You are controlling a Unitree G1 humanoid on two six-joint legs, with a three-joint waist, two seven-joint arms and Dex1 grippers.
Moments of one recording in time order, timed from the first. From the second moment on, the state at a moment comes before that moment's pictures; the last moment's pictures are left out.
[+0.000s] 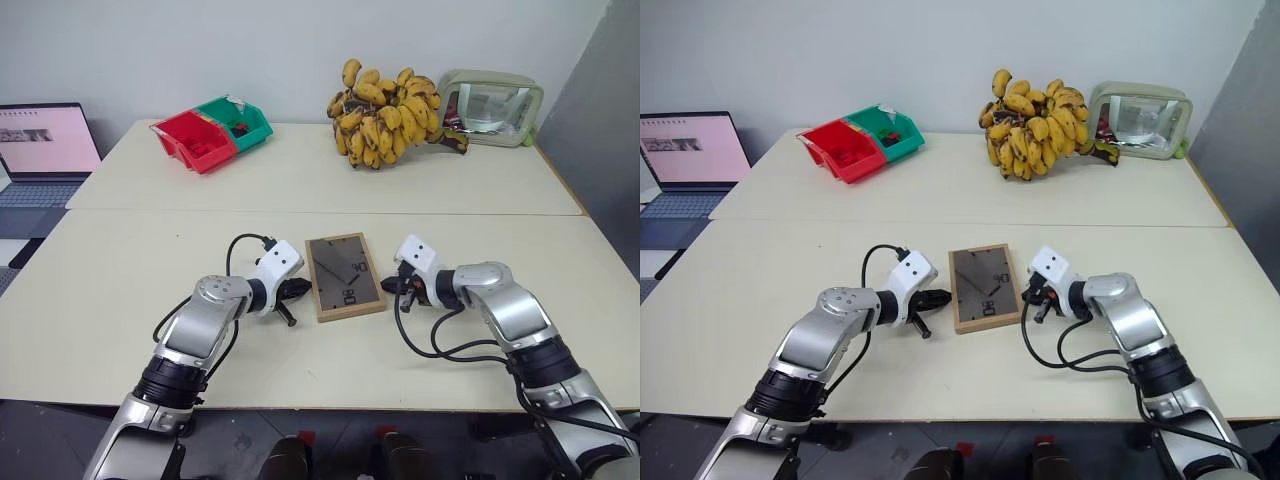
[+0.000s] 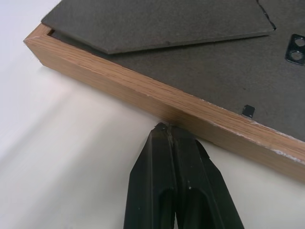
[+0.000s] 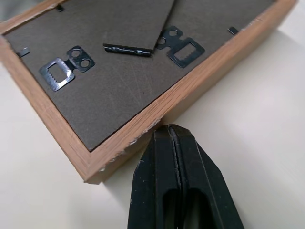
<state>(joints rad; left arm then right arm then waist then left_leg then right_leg) -0.49 0.49 -0.20 -0.01 -0.08 0.70 -0.78 -0.56 -0.48 0.25 -0.01 0.06 0.73 0.93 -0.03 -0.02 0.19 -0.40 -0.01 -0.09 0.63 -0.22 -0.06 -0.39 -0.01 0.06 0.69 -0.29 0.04</state>
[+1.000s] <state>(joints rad) -0.55 0.67 0.14 -0.04 -0.59 1.43 -1.05 -0.61 -0.52 0.24 0.24 0.00 0.44 0.79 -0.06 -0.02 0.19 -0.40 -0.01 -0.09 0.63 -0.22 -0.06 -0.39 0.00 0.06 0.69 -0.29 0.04</state>
